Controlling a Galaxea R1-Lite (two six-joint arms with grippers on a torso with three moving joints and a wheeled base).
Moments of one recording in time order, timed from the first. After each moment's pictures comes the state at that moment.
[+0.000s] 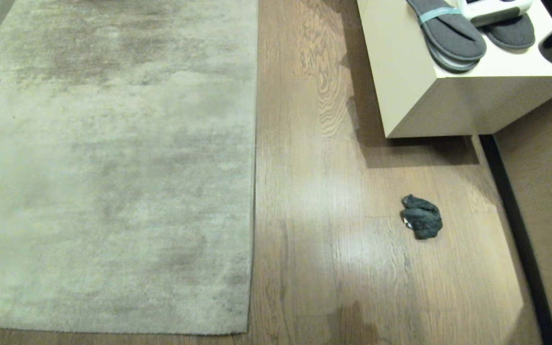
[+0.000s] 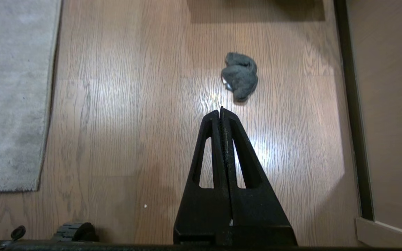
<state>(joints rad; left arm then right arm) 0.00 0.00 0.00 0.00 0.01 -0.04 0.00 0.00 0.00 -0.01 0.00 -0.02</state>
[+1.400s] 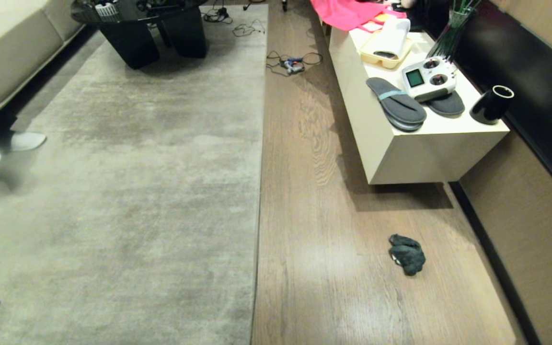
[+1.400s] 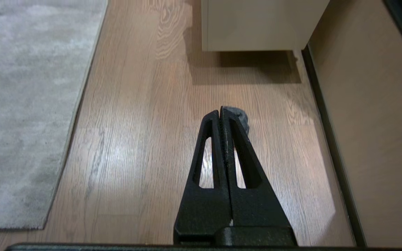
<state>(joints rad) 0.00 0.00 0.00 0.00 0.01 -0.04 0.00 0.00 0.00 -0.01 0.00 -0.02</state>
